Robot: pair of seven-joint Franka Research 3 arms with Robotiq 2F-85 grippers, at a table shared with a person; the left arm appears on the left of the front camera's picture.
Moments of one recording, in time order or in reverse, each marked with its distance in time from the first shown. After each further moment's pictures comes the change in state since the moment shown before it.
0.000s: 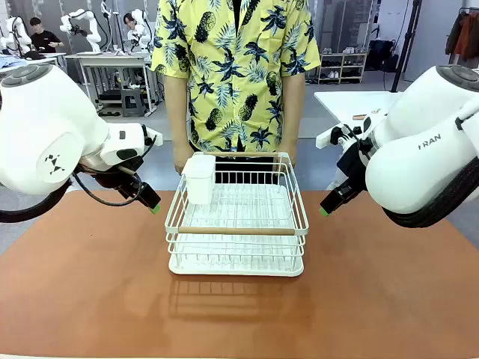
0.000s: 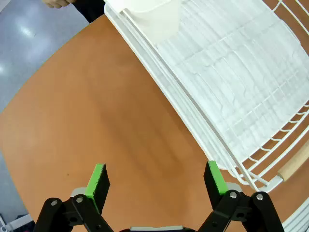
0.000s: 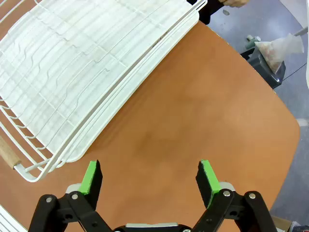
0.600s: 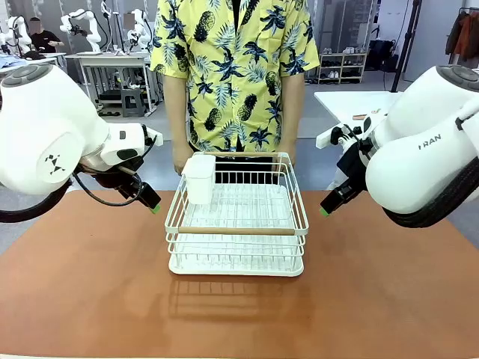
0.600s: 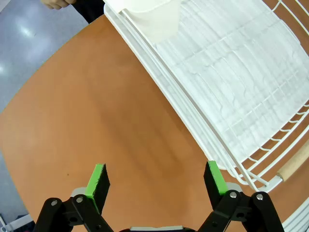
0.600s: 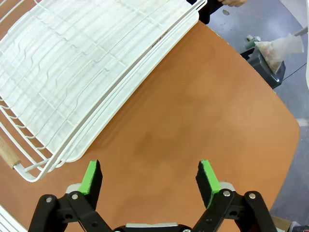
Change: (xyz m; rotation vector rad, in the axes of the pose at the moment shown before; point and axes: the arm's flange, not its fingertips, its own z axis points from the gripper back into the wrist) left arm 0.000 -0.001 0.000 0.000 0.000 -0.002; right arm 0.000 0.000 0.000 0.000 0.000 0.000
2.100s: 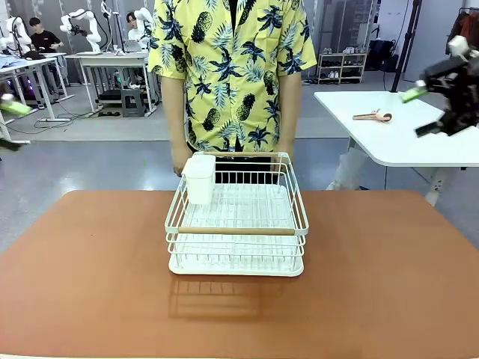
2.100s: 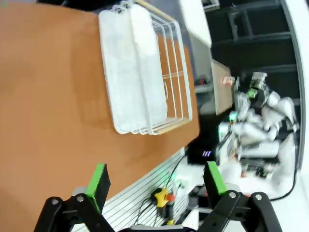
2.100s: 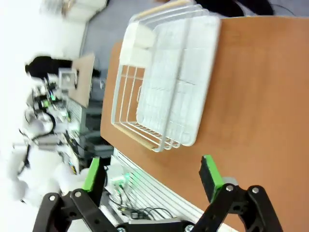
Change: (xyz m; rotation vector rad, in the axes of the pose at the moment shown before) left arm -0.137 0.257 0.168 -0.789 -0.152 0.842; right arm -0.041 -0.231 0.135 0.764 -0.088 -0.832
